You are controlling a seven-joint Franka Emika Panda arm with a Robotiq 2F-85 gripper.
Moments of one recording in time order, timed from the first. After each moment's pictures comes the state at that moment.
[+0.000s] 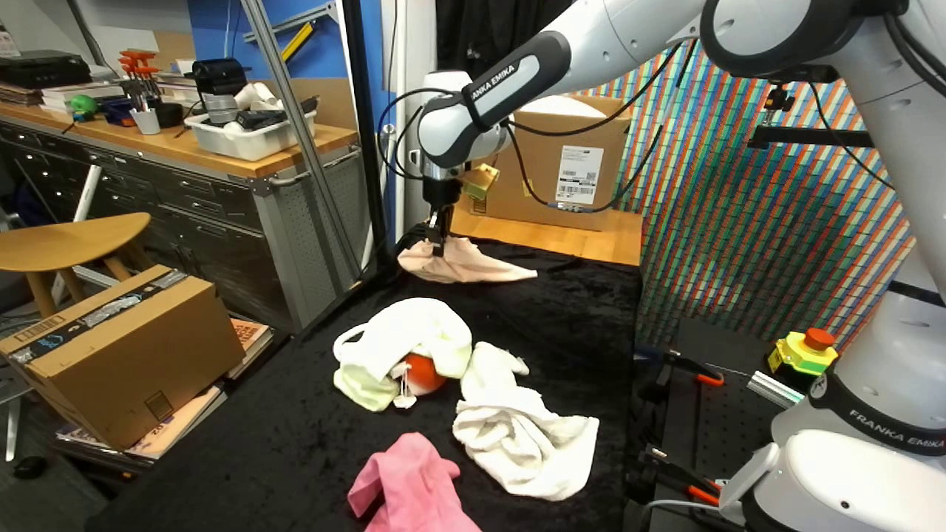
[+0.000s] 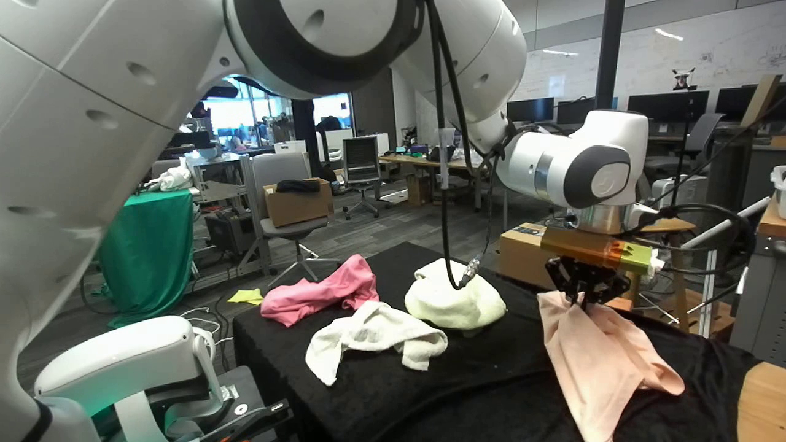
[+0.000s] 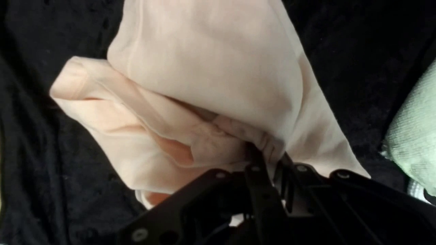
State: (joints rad) arm -0.17 0.73 0.07 -1.49 0.01 2.24 -0.45
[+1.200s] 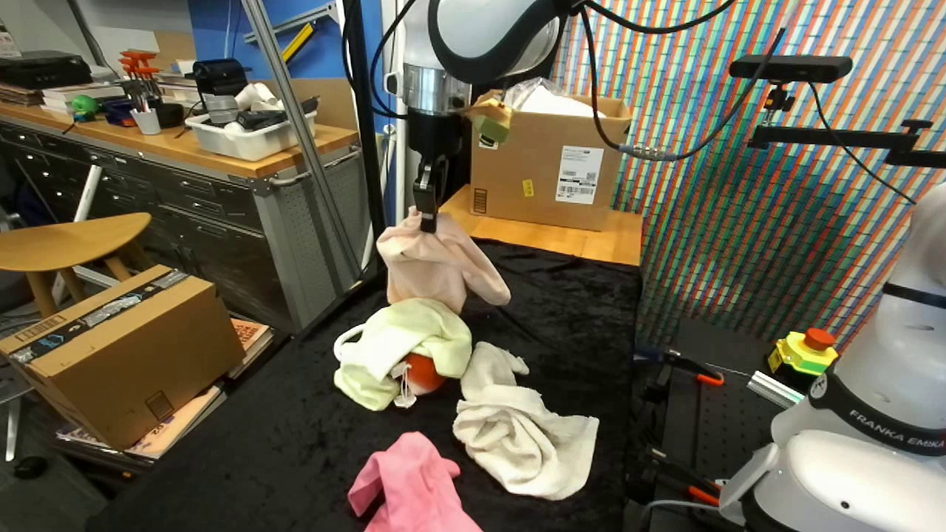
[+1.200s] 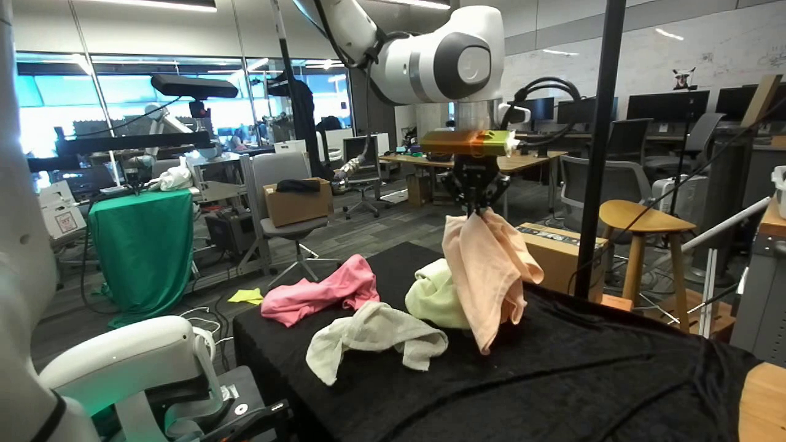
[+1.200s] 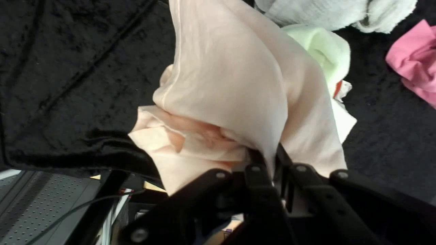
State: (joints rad) arm 0.03 0.21 0.12 -1.90 0.00 2.19 -0.29
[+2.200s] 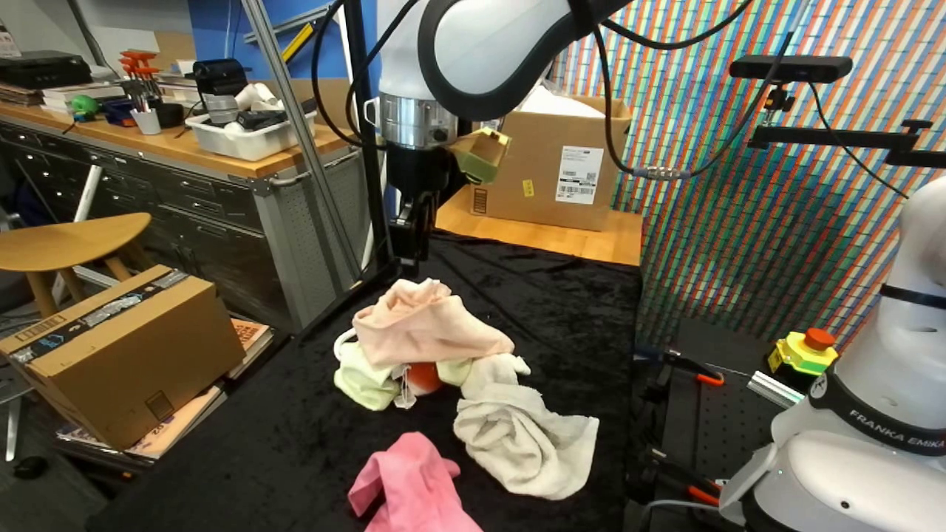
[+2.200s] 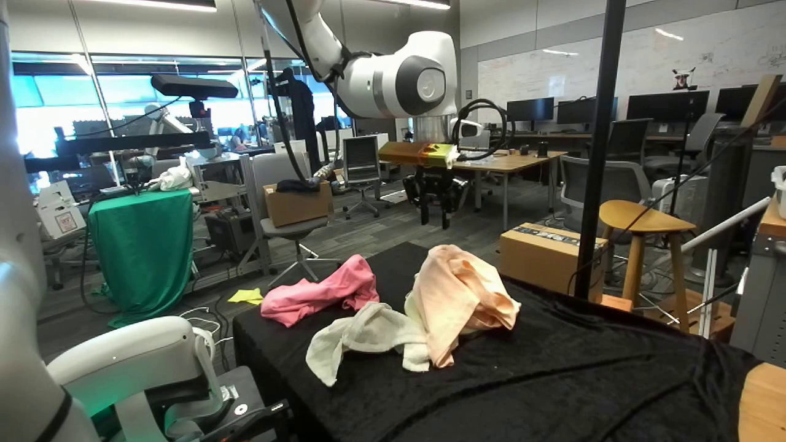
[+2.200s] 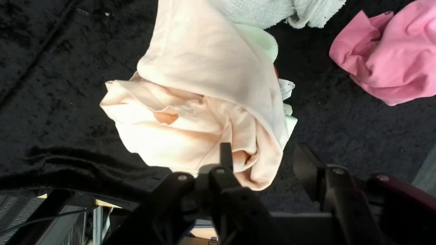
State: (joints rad) arm 0.14 0.19 0.14 -1.97 0.00 2.24 -0.10
